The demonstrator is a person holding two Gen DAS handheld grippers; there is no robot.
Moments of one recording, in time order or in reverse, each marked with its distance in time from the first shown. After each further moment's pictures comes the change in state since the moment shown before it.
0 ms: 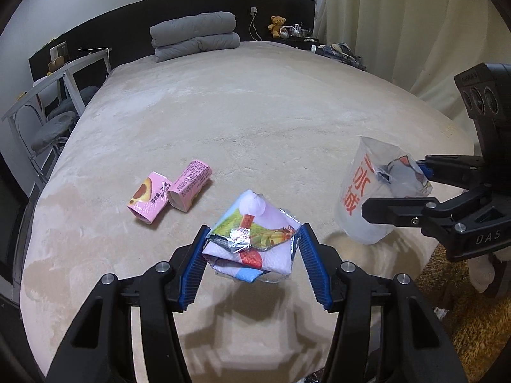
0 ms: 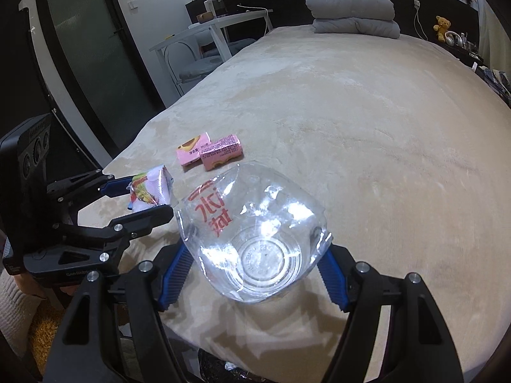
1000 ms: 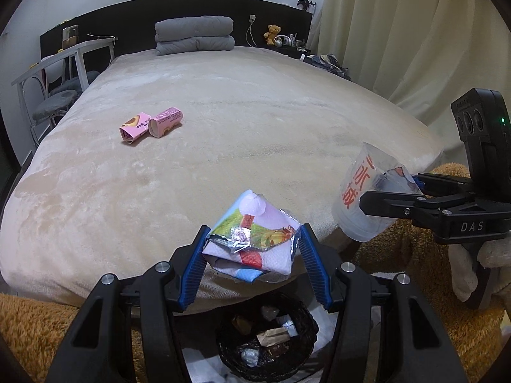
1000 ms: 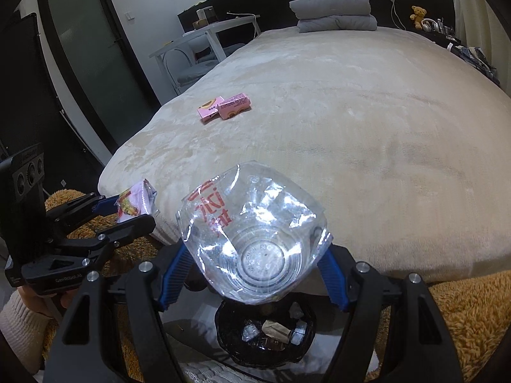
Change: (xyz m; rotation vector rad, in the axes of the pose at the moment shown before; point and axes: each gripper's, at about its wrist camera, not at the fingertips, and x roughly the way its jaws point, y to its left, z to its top) left arm -0.074 -0.064 -0.107 -0.087 -0.043 -0.074; right arm -0.070 0.025 -0.117 0.072 -0.040 -0.013
